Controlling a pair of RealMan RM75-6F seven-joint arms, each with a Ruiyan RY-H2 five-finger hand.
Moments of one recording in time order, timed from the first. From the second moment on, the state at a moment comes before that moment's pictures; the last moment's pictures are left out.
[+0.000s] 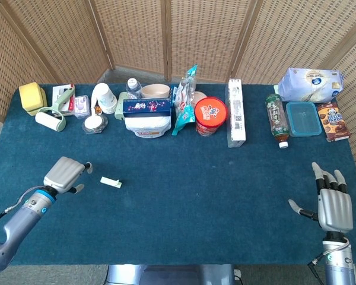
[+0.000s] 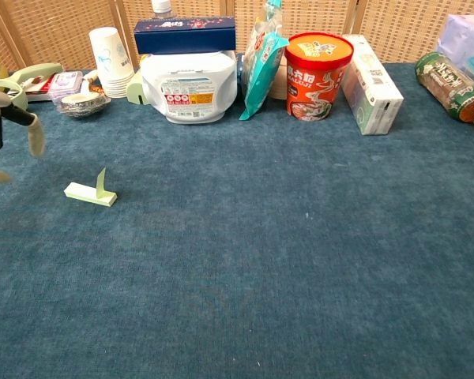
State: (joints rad) left arm -0.57 -1.17 -0.08 -1.60 1.33 0.86 0.31; right arm 0.10 -1.24 0.14 -1.74 -1.32 1.50 -0.28
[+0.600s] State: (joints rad) left arm -0.64 -1.30 -0.07 -1.48 1.31 0.80 0.31; right arm 0.08 -1.24 0.14 -1.75 -1.31 1.52 -0.27
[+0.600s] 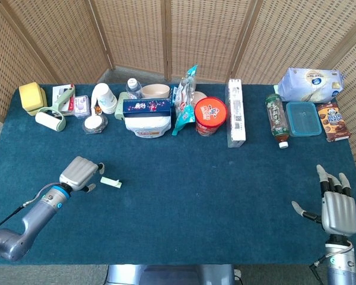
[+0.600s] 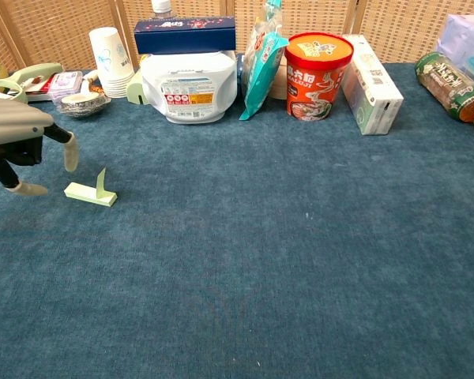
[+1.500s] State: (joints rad) left arm -0.69 -1.39 -0.05 -1.39 1.27 0.79 0.32; right arm 0.05 -1.24 0.14 -1.74 -1.30 1.55 -0.25
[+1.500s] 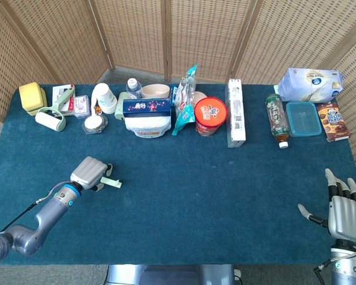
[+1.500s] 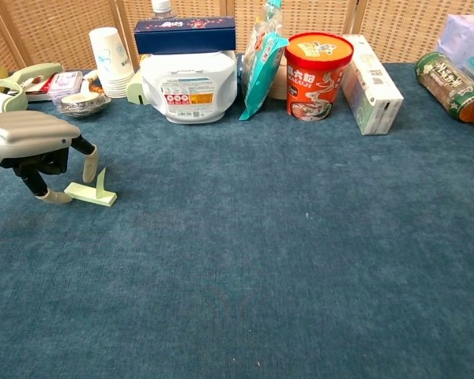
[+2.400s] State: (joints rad) left arm -0.70 -1.39 -0.04 -1.41 1.21 0.81 0.36; right arm 0.03 -1.25 0.14 -1.73 -1.31 1.56 -0.22
